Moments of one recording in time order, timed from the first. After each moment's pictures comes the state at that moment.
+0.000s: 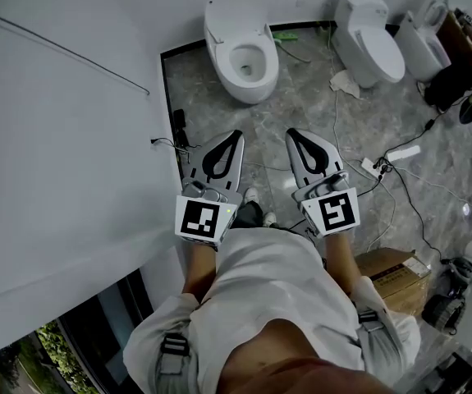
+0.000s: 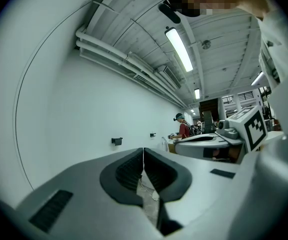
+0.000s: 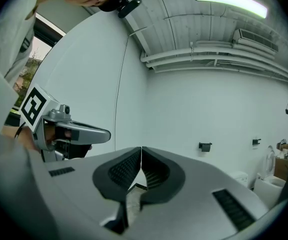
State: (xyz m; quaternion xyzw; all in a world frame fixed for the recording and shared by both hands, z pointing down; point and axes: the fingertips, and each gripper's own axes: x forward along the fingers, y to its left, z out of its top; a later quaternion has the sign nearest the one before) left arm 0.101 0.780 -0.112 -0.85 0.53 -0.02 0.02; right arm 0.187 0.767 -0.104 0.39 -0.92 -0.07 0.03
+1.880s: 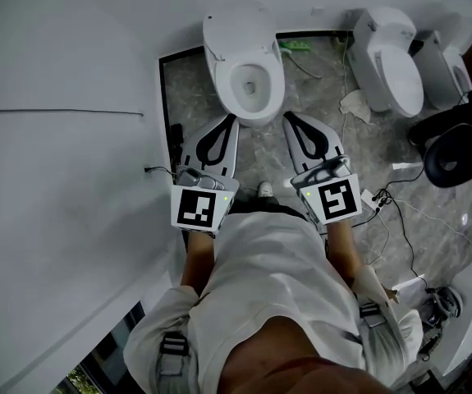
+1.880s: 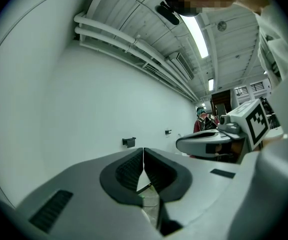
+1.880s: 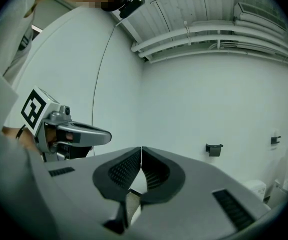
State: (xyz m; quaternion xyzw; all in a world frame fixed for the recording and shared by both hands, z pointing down) left arm 0.095 0.468 -0.114 -0.82 0.57 -0.03 0.02; right arm 0.176 0.451 -0.107 0.35 -0.93 -0.06 0.02
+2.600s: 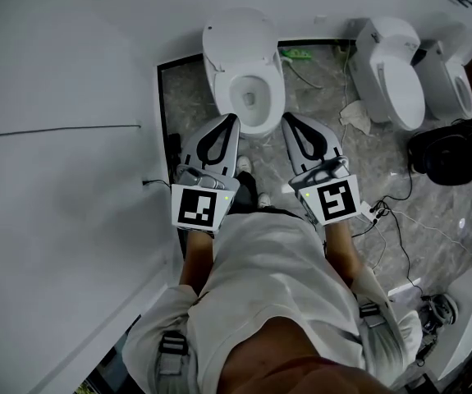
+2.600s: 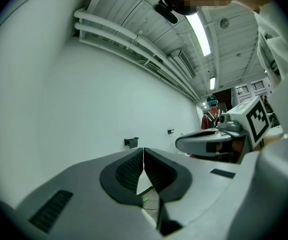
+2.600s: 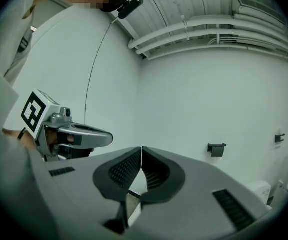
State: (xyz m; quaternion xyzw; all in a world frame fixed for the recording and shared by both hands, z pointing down) left arm 0.070 0.392 -0.105 -0.82 0.57 -0.03 0.03; right arm 0.147 0.377 -0.102 0.35 -0.94 -0.05 0.01
